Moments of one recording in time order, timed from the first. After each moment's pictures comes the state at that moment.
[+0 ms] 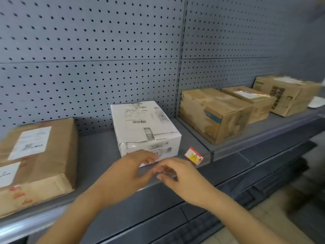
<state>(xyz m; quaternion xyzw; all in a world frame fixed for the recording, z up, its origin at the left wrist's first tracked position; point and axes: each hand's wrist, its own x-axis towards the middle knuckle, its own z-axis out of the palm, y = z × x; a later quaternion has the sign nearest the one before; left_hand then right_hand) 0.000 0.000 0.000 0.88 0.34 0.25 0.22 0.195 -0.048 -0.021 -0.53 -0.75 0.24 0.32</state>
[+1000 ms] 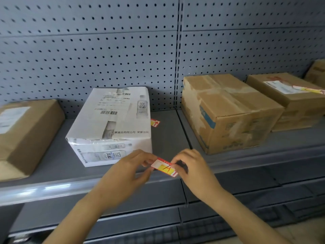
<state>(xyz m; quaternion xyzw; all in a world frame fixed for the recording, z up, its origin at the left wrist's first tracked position) 0.147 0.020 -0.039 0.83 0.46 0.27 0.18 0.365 0.041 -0.076 -0.51 -0.79 0.15 0.31</state>
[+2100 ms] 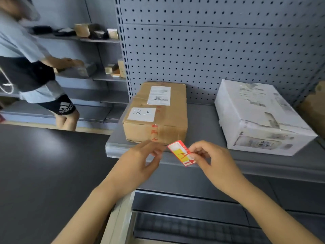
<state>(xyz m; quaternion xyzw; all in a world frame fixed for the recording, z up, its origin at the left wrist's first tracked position) -0.205 -0.087 -0.039 0.75 0.54 0.35 0.14 0.019 -0.026 -0.042 -0.41 -0.80 0.27 0.34</state>
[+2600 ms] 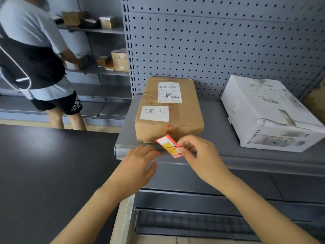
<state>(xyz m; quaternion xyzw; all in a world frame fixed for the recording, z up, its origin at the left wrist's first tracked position) -0.264 -0.069 -0.083 0.80 0.55 0.23 0.06 -0.058 -0.019 -0.052 -0.43 -0.80 0.27 0.33</state>
